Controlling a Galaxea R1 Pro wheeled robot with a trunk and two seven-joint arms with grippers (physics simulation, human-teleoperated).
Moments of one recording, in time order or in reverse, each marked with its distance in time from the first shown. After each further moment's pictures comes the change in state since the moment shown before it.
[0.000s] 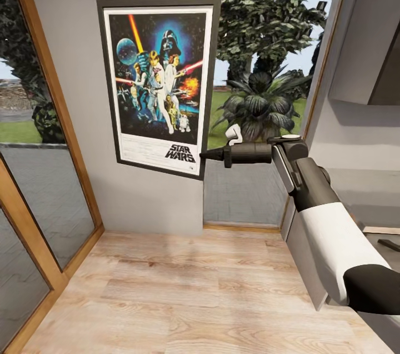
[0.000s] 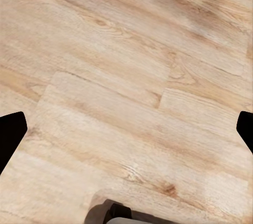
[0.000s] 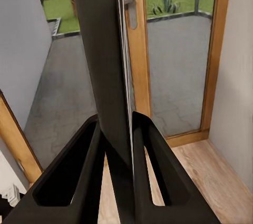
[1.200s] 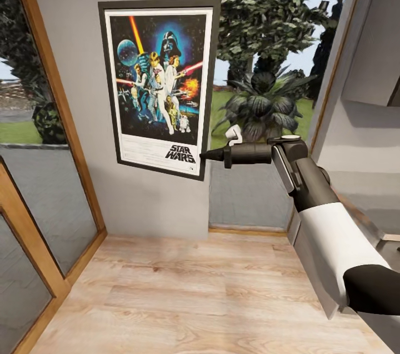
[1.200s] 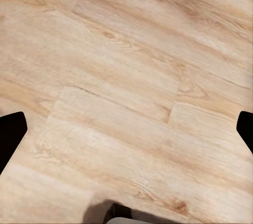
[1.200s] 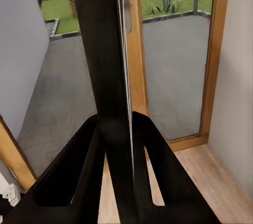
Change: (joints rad) left arm 0.000 0.000 0.000 0.000 0.000 0.001 0.001; right arm 0.001 0.000 0.000 0.005 -0.001 0.000 -0.001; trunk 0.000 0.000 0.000
